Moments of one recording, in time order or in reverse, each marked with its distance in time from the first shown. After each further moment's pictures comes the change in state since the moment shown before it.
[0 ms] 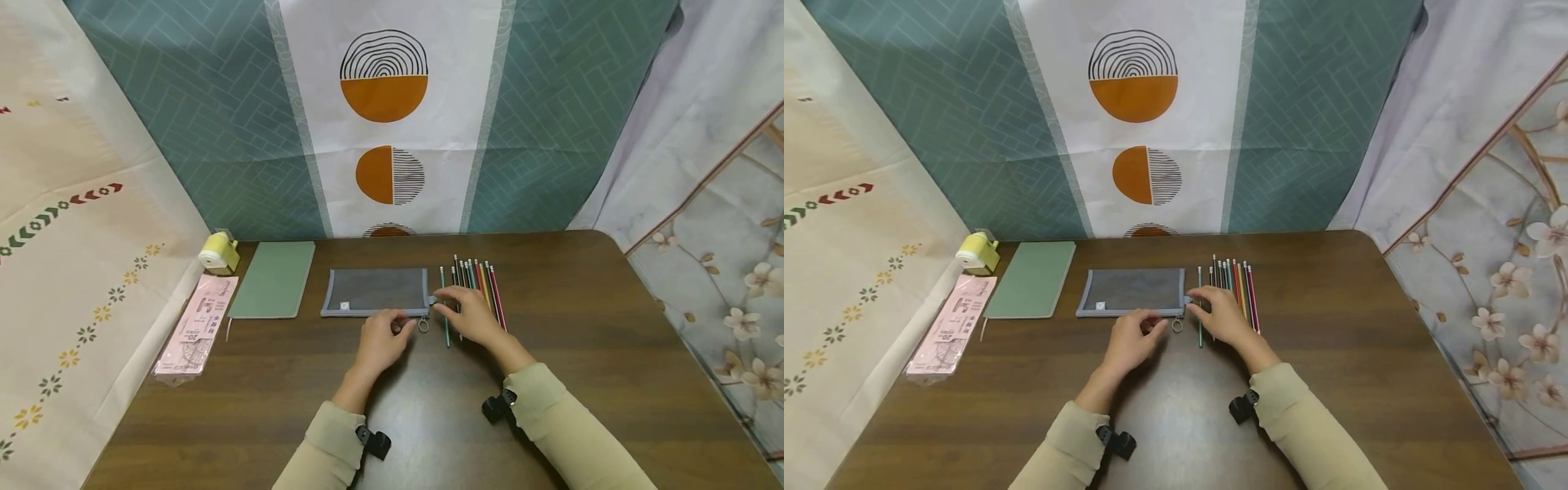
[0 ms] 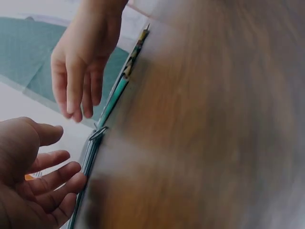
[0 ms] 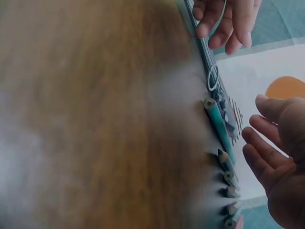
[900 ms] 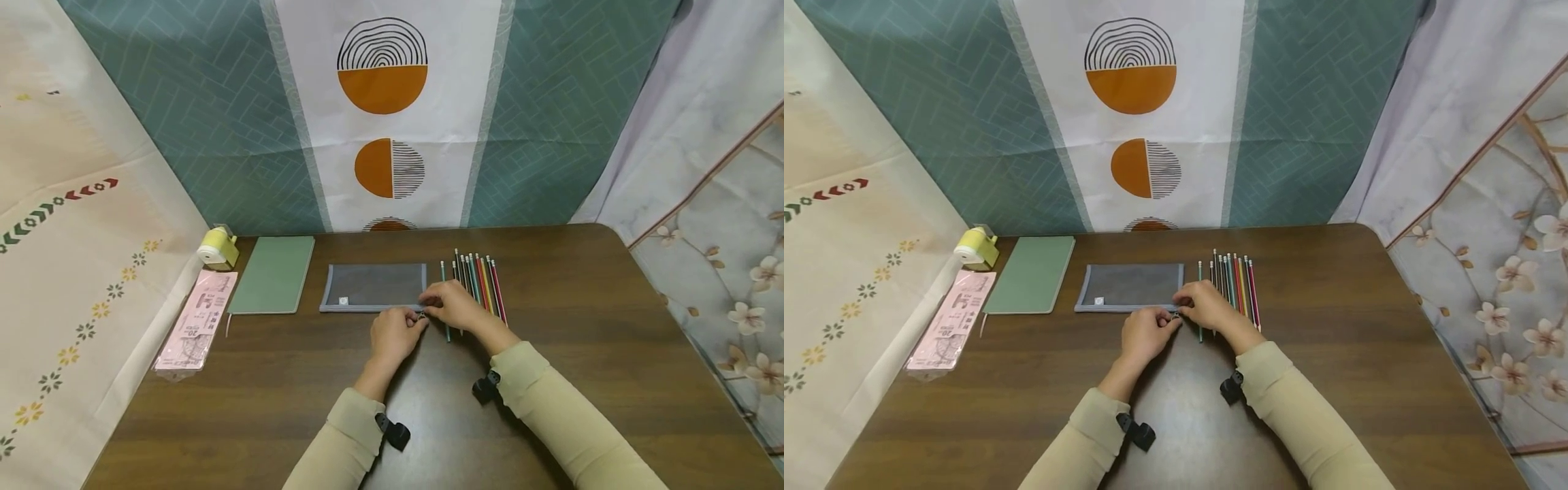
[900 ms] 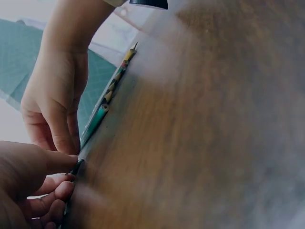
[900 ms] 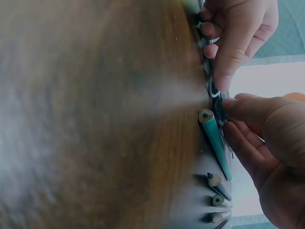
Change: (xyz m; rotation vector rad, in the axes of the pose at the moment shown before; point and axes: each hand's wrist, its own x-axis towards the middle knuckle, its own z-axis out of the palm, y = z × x) left_hand 0.010 0.007 0.028 0.169 -0.002 -0.159; right_hand 0.028 -0.005 0.012 -0.030 -0.278 -0.078
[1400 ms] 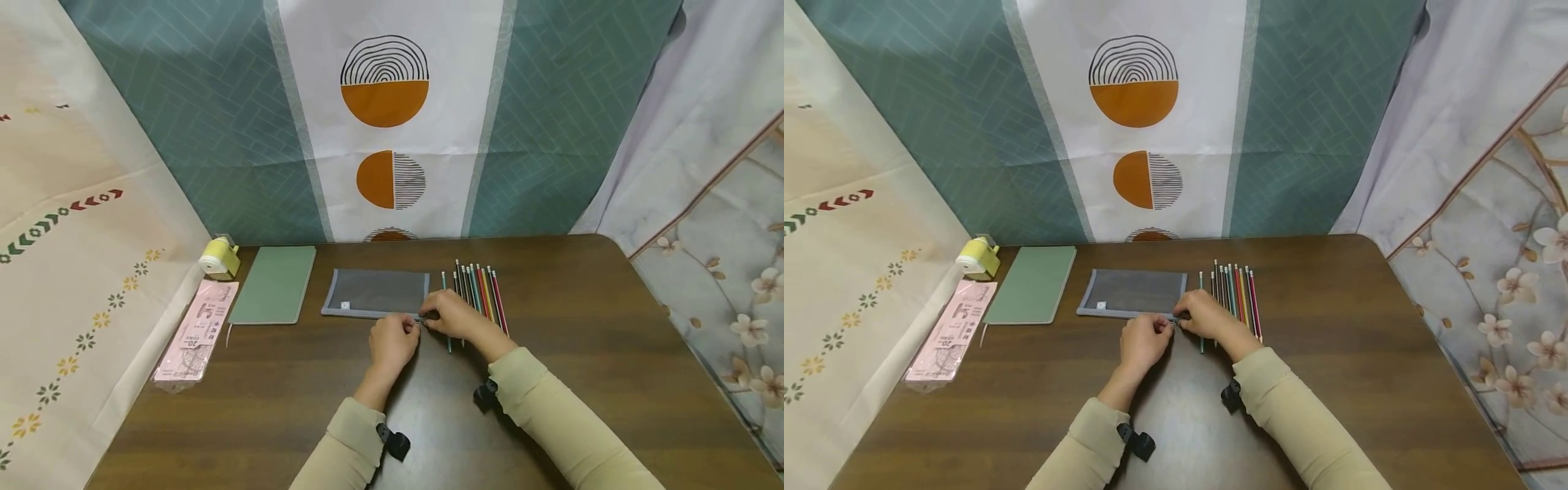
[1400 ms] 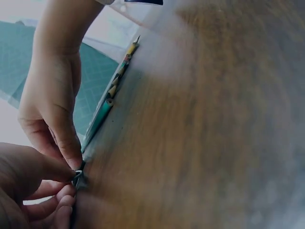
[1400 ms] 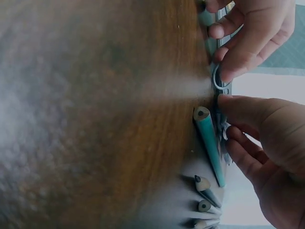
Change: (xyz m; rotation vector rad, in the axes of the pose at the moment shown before) left_hand 0.003 0.001 -0.003 -0.055 0.049 -0.066; right_hand 0.008 0.000 -0.002 -0.140 -0.084 -0.121
